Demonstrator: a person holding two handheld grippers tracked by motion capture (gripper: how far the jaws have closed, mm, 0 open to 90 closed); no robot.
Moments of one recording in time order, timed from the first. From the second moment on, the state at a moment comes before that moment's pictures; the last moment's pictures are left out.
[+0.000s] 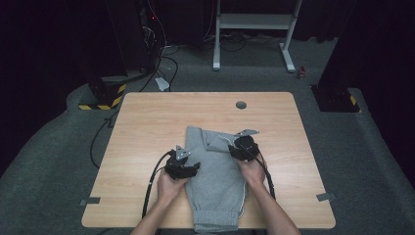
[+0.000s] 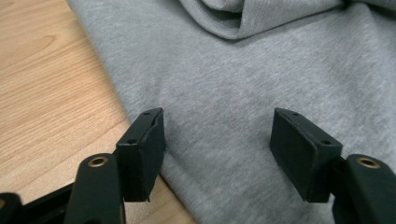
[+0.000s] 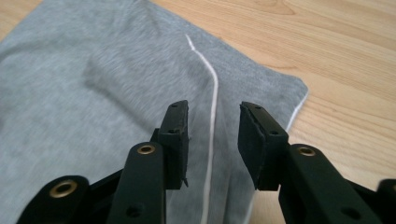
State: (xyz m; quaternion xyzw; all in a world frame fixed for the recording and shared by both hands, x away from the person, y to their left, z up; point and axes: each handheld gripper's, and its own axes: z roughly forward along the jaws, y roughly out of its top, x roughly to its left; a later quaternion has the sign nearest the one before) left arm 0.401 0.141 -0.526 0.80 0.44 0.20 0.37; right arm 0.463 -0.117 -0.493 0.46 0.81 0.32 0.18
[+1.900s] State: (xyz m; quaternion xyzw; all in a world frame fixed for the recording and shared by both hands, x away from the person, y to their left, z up) left arm 0.398 0.139 -0.526 0.79 0.44 0.20 0.37; right arm 0.418 -0.148 -0.497 0.45 0.81 0.34 0.18
